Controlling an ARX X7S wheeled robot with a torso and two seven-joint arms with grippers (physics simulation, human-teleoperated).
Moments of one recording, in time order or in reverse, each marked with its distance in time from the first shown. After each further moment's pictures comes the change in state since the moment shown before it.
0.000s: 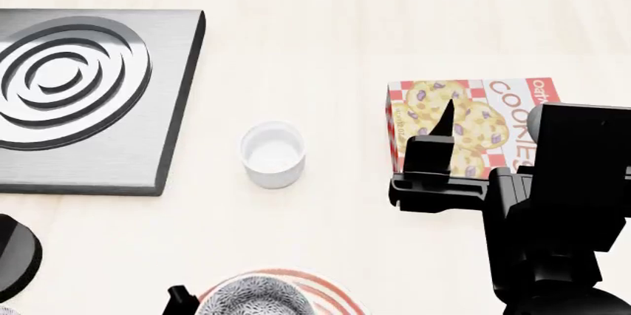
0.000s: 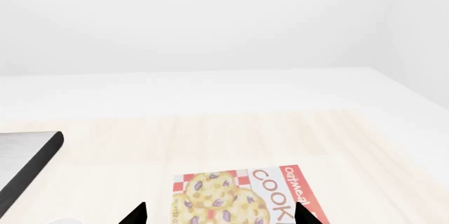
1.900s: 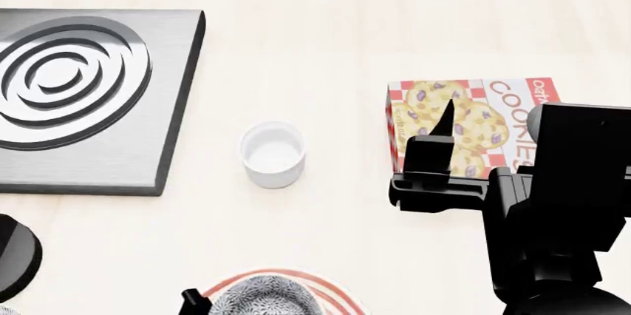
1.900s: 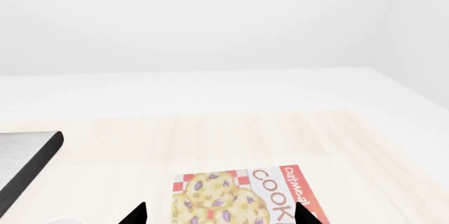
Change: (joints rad) left arm 0.058 0.050 0.035 -0.101 0.067 0.023 -0.090; right arm -0.002 0.025 -0.015 0.013 0.046 -0.027 0.038
